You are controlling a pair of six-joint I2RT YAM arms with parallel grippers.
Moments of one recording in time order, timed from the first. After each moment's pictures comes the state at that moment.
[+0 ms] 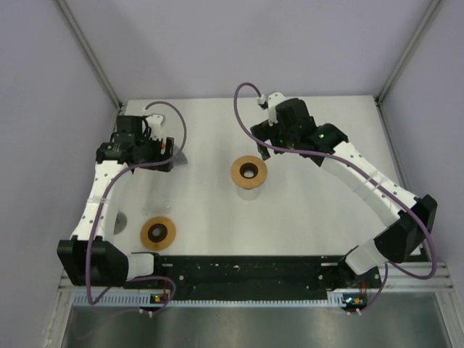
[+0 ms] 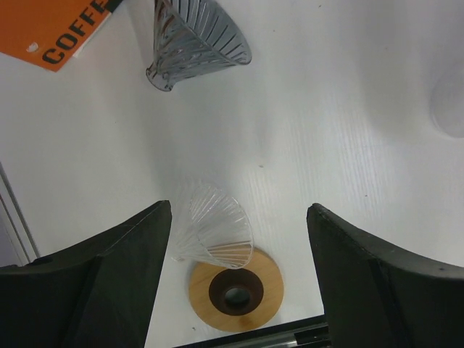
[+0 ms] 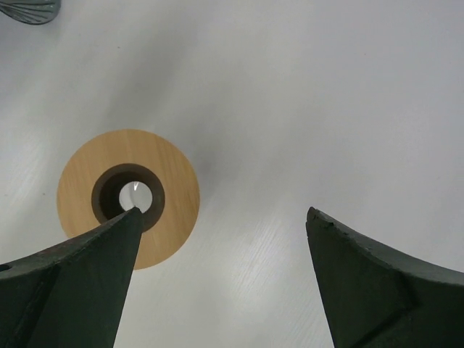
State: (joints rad) left arm -0.02 1.25 1.28 -0.87 0.18 0.12; right arm 0.67 1.52 1.59 -0.73 0.14 0.01
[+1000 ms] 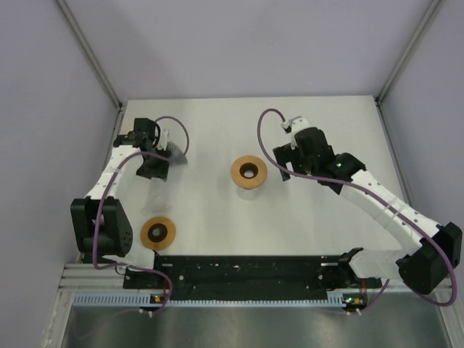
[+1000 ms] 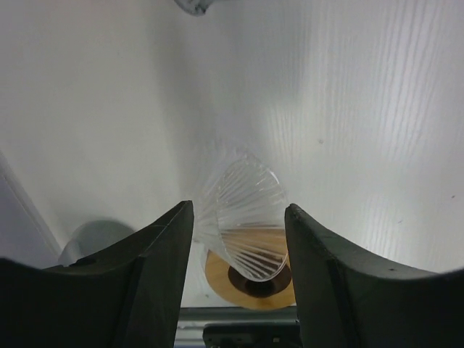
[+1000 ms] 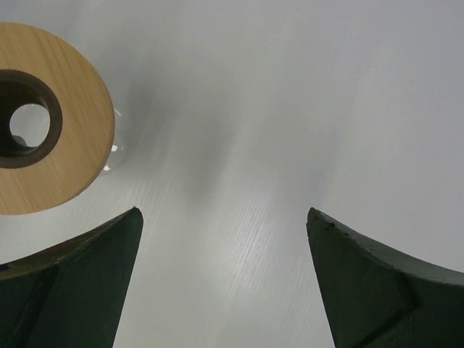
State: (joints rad) left arm -0.02 1.53 1.27 -0.89 -0.01 0.09; right arm 0.62 1.24 1.15 -0.63 0.27 0.07
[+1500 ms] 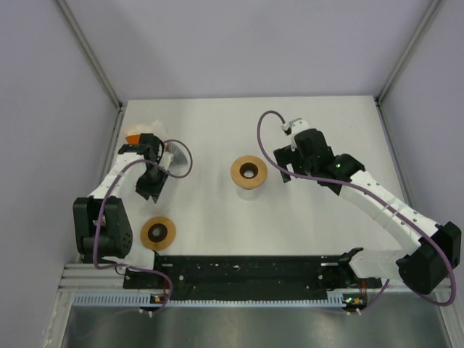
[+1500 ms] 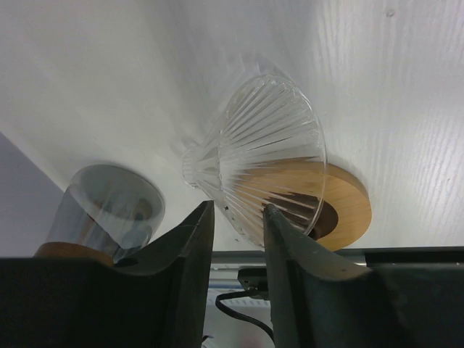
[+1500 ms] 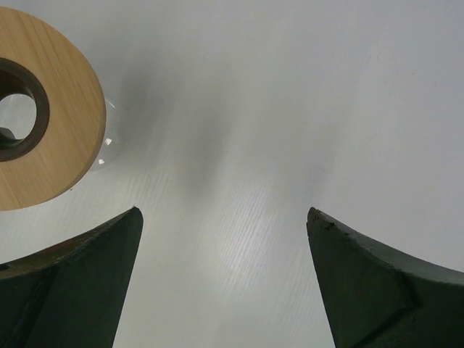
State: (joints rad) left arm -0.02 1.51 1.12 -1.02 -0.10 0.24; right arm 0.62 1.24 1.13 -0.63 0.27 0.07
